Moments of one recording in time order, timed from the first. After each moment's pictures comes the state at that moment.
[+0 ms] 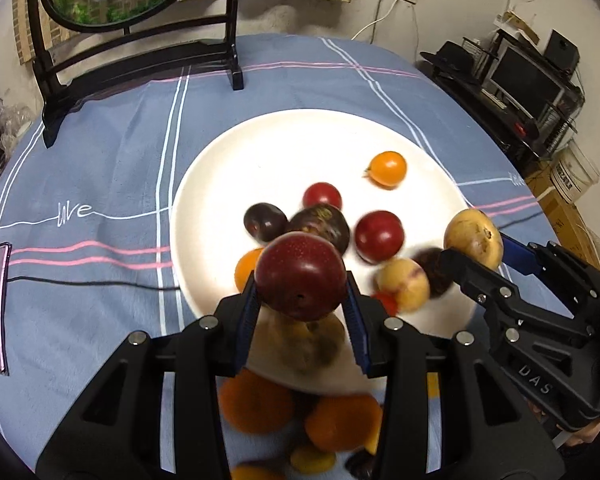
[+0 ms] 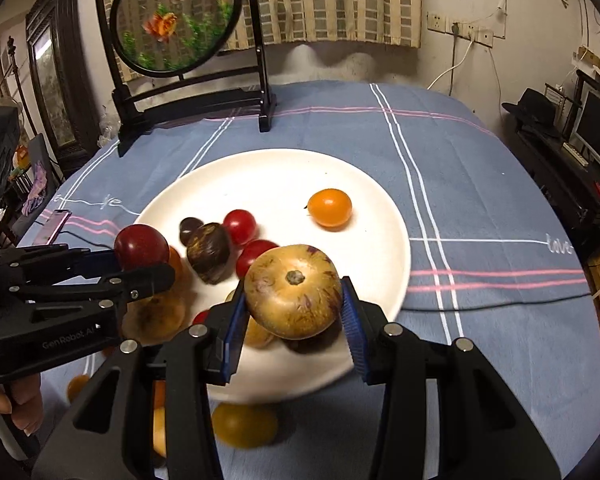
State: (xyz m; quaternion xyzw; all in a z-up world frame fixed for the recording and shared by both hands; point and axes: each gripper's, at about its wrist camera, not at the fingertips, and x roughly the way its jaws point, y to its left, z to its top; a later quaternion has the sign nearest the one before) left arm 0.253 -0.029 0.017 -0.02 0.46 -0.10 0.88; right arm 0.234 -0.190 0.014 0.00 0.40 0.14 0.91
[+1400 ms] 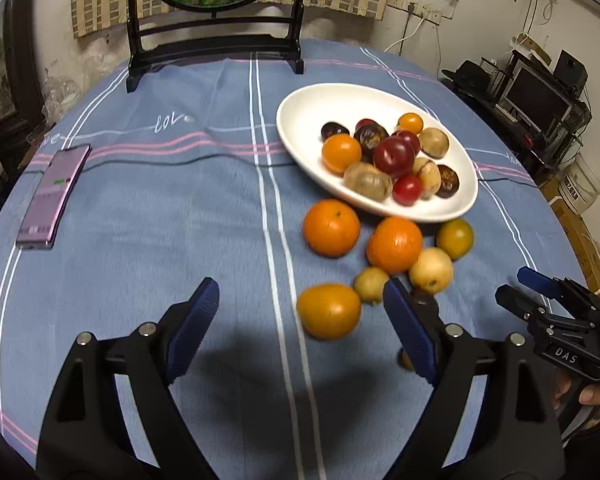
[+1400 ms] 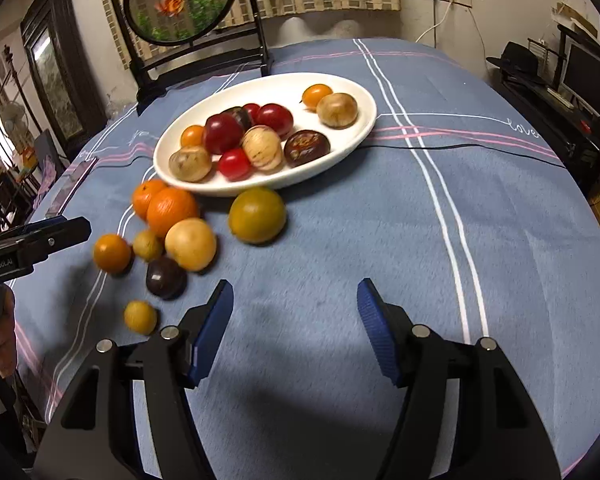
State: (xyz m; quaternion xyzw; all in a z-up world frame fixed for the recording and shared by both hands) left arm 0.109 0.034 0.014 -0.05 0.45 -0.05 0.89; right arm 0.100 -0.224 -0.013 0.03 0.44 0.14 0.89
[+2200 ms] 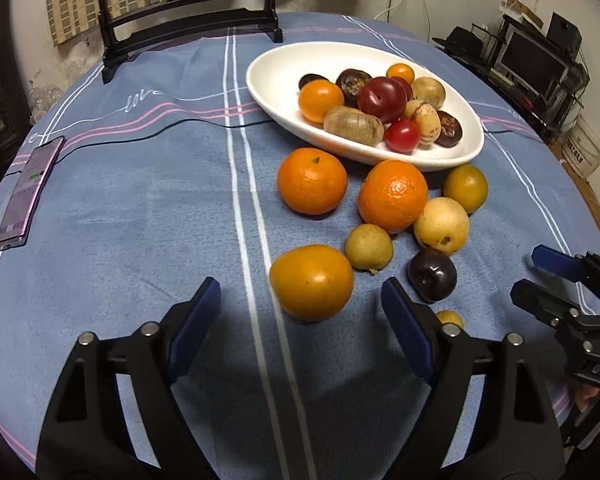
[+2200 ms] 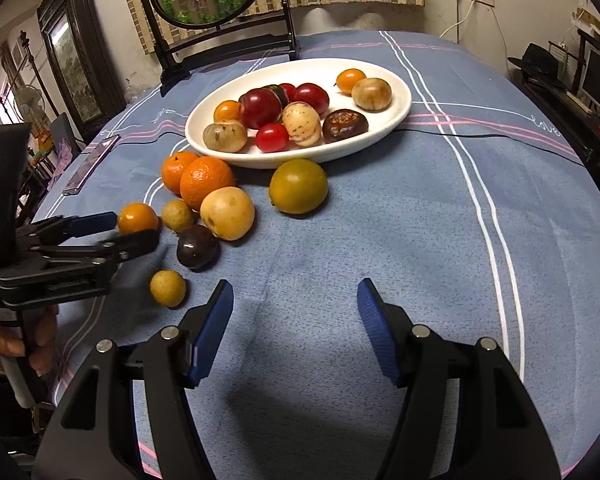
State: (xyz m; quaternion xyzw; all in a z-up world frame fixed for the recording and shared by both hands) left arm 0.117 0.007 -0.025 0.00 0.47 -0.07 0.88; right arm 0.088 -0.208 -0.020 0.02 0.45 0.18 0.88
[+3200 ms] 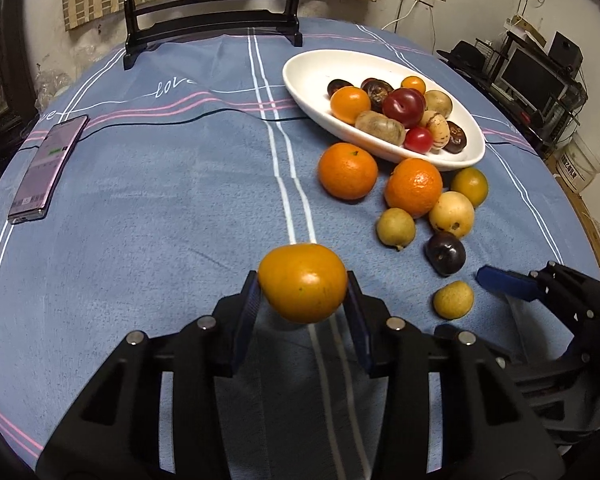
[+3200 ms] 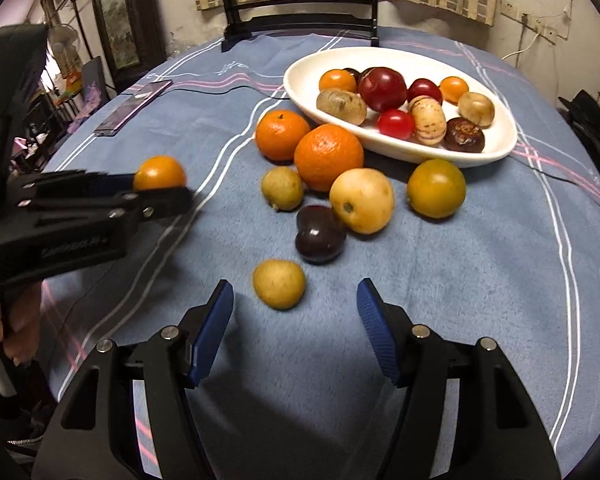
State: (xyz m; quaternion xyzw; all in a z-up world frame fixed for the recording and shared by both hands) left arm 0.091 0.046 -0.016 -0.03 0.47 -0.07 0.88; right arm 0.082 -0.122 -0.028 -0.07 0.46 0.23 0.86
